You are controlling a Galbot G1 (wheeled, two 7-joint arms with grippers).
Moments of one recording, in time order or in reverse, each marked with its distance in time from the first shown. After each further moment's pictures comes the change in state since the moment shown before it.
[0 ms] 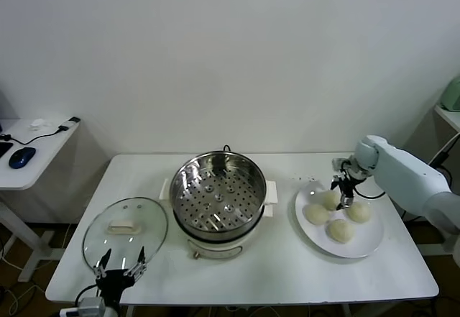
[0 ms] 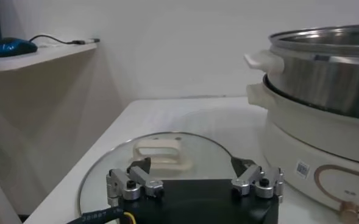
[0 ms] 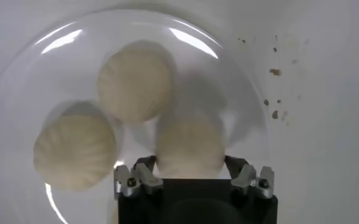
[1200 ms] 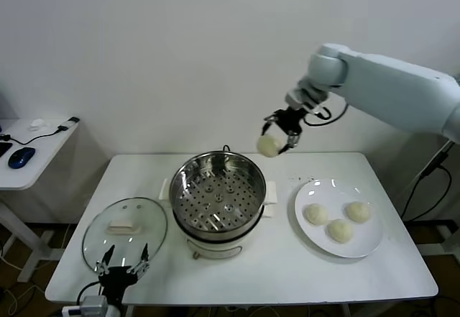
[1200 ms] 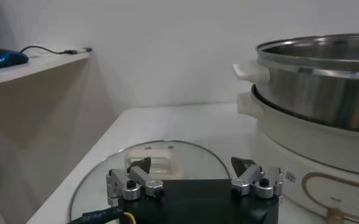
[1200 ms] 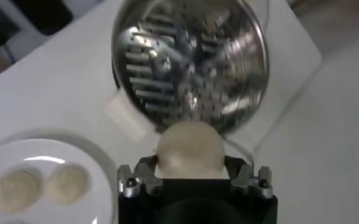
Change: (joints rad) left arm 0.006 0.009 0.016 -0.031 0.015 0.003 -0.002; right arm 0.714 0.193 -0.518 0.579 0.343 0.390 -0.046
